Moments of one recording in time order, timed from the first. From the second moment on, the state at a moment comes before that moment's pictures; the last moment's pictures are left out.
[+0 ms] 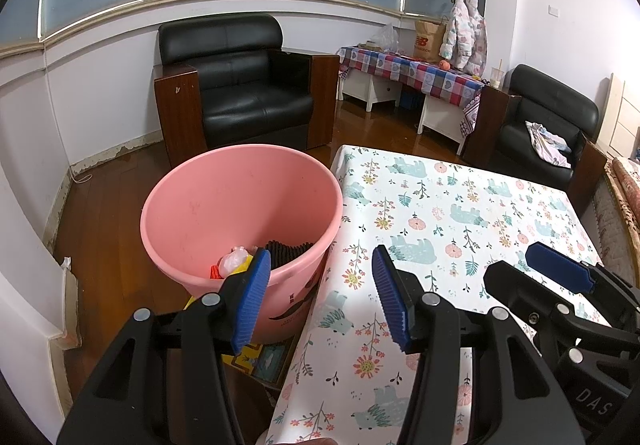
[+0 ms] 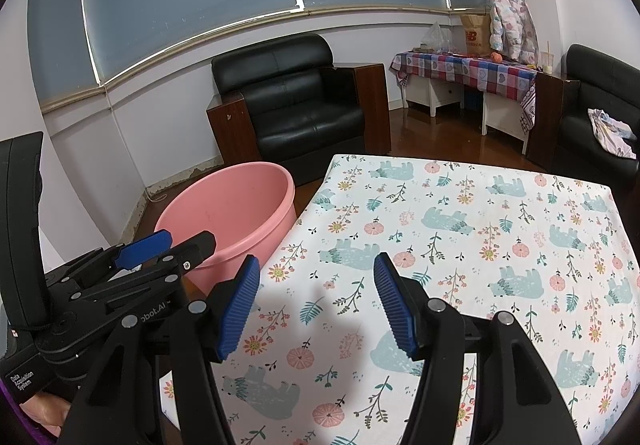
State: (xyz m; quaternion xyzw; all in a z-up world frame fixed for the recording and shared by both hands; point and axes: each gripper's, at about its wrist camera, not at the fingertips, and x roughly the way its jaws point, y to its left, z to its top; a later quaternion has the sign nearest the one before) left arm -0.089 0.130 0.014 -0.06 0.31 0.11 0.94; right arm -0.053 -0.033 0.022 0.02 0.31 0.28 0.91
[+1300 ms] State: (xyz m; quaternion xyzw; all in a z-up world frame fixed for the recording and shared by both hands) left arm -0.091 0.125 0.007 -0.06 0.31 0.11 0.94; right arm -0.057 -0.038 0.019 0.01 0.31 0.28 0.91
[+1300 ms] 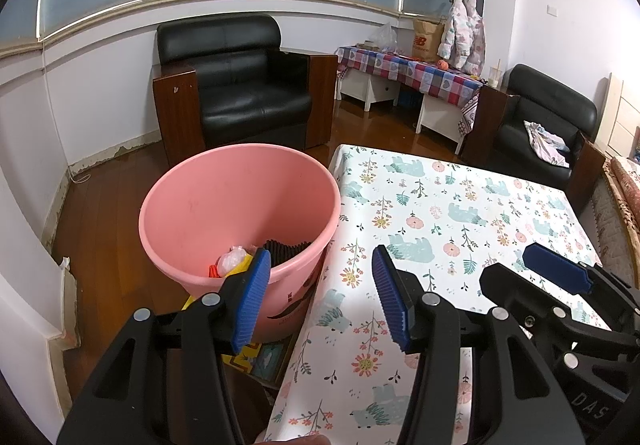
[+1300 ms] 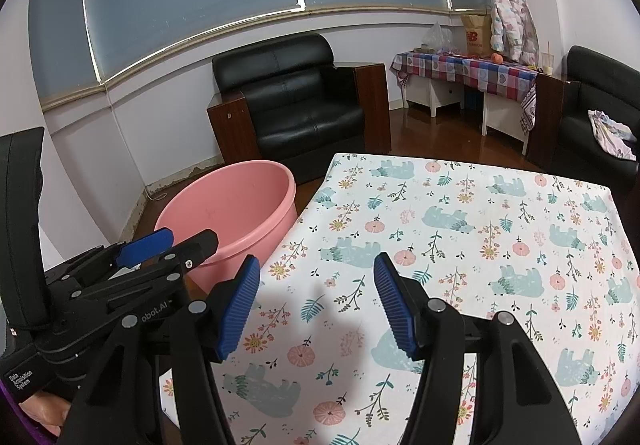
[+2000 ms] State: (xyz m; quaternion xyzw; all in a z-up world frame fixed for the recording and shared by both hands) left arm -0.090 0.123 0.010 -0.06 0.31 0.11 0.94; right arm -0.057 -0.035 0.020 0.01 0.31 0.27 0.91
